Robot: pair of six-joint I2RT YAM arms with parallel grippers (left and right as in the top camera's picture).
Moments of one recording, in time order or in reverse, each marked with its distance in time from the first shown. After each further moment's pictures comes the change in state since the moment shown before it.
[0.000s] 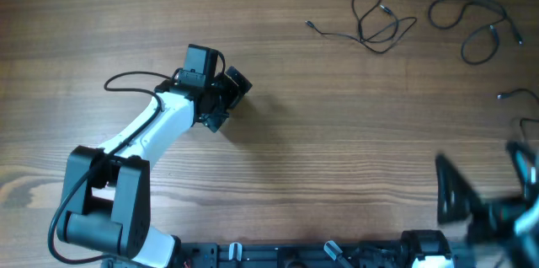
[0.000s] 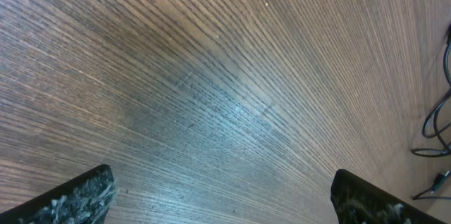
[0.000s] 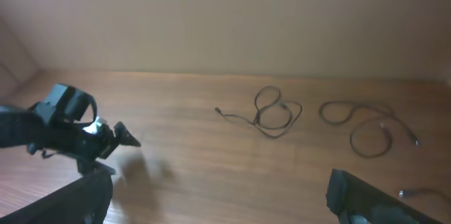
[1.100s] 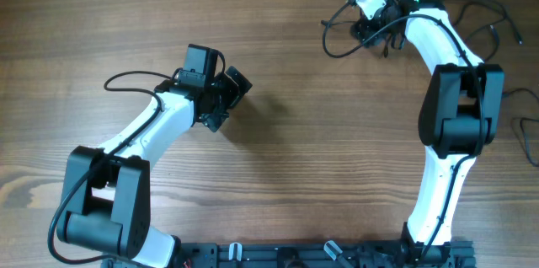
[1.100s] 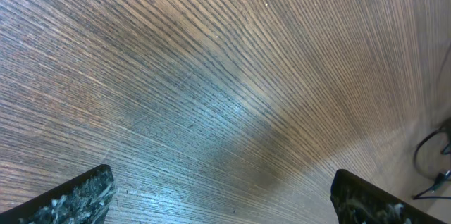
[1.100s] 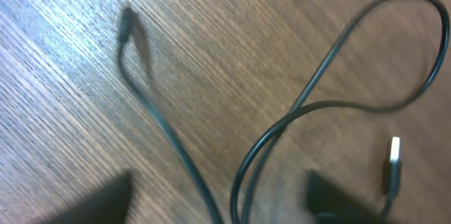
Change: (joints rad) left arm 0.000 0.000 0.000 0.001 0.000 0.003; right arm 0.000 1.719 0.251 0.690 -0.085 -0.743
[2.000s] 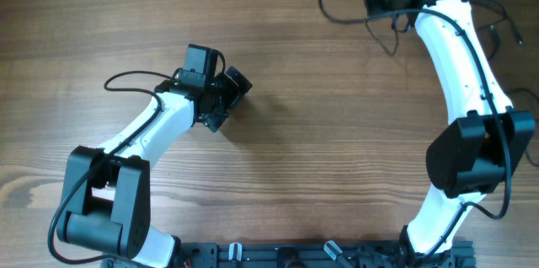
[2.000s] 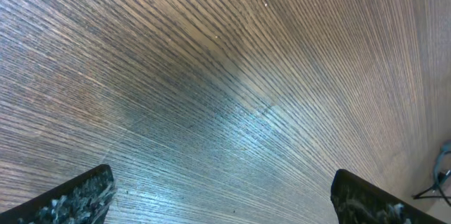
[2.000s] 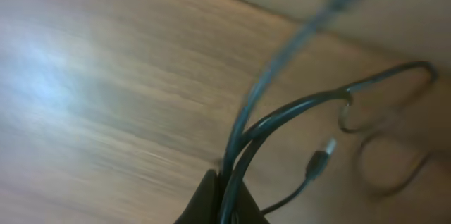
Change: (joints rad) left arm 0.000 0.000 0.000 0.000 0.000 0.003; right arm 0.101 -0.301 0.084 -0.194 0.259 0.329
